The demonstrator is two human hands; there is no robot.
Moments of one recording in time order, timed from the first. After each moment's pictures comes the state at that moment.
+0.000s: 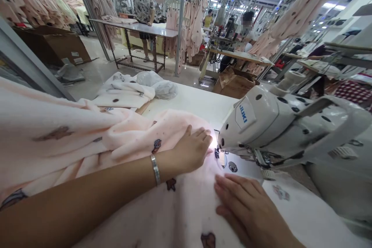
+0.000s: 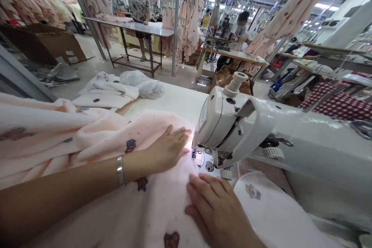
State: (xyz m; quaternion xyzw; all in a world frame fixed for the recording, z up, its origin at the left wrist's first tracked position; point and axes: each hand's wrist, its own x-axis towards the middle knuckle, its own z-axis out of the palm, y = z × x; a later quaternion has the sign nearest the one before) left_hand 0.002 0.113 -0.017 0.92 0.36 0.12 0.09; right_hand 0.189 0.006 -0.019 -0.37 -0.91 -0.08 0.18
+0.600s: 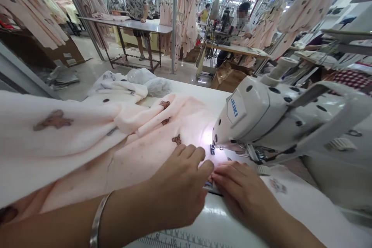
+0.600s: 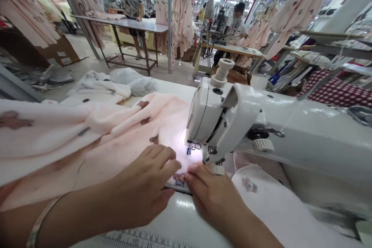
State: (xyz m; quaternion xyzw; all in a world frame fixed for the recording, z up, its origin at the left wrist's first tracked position) left_hand -0.012 0.060 0.011 0.93 0.33 0.15 0.10; right_hand 0.196 0.024 -0.020 -0.37 -0.91 0.01 0.19
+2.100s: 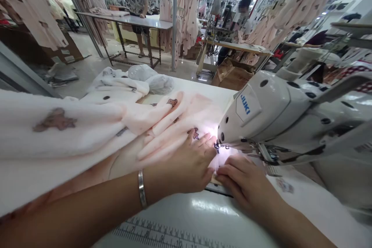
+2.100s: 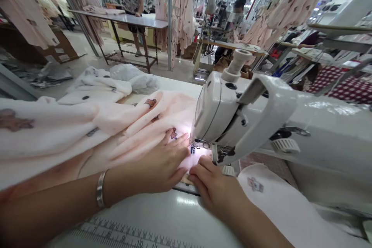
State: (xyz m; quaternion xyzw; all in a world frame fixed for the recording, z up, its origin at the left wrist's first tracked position) left_hand -0.002 0.083 -0.026 0.94 0.29 0.15 0.05; right_hand 0.196 0.034 -0.025 -0.46 -0.88 0.08 0.12
